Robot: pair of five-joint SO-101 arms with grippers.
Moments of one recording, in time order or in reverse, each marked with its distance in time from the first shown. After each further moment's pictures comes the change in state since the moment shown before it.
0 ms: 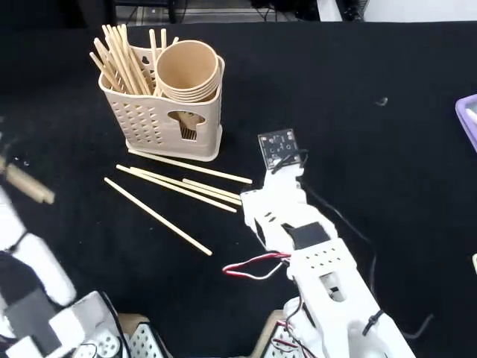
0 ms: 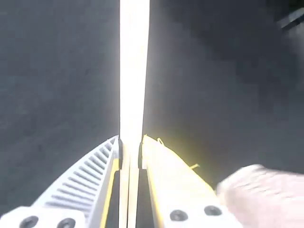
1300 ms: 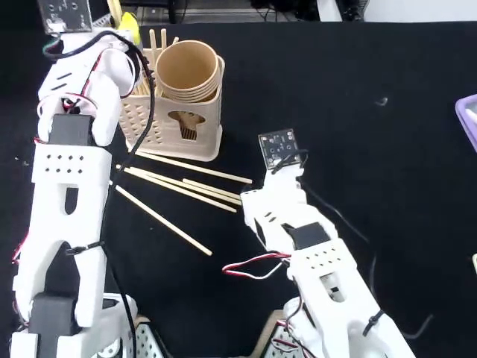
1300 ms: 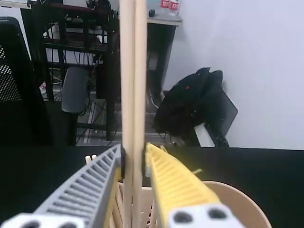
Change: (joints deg) left arm 40.0 -3.5 8.5 -41.8 -13.3; right arm 0.0 0.0 0.0 0.0 0.0
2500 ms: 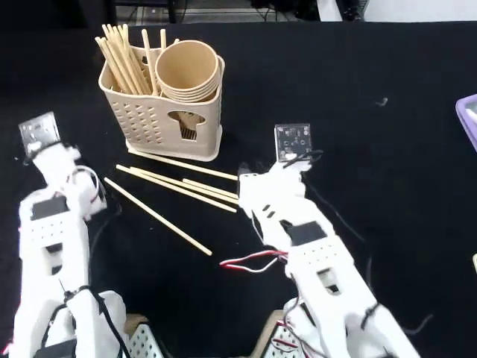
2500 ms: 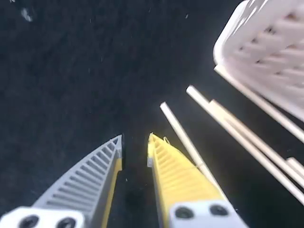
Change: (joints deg) left arm -19.7 -18.9 52.1 11.6 -0.1; right arm 0.0 6.2 0.6 -16.1 -10.3
